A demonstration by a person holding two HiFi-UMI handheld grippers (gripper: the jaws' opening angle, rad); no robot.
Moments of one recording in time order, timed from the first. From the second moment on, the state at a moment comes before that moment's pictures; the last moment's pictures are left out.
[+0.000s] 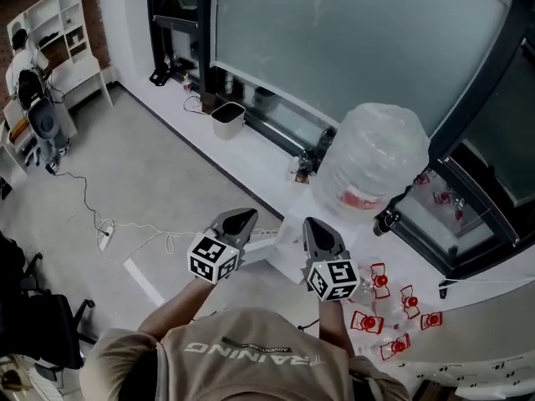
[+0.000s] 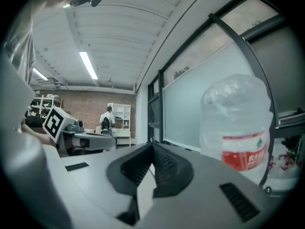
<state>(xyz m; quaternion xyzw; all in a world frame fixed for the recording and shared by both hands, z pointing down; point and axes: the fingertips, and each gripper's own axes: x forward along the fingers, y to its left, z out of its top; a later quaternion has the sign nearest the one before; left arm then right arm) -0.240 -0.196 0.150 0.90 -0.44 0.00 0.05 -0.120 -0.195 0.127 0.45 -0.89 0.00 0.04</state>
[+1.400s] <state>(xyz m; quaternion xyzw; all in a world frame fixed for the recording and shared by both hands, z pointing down) -0.233 -0.172 0.143 0.91 -0.42 0.03 0.02 -0.113 -0.172 0.145 0.47 -0.88 0.02 0.08</state>
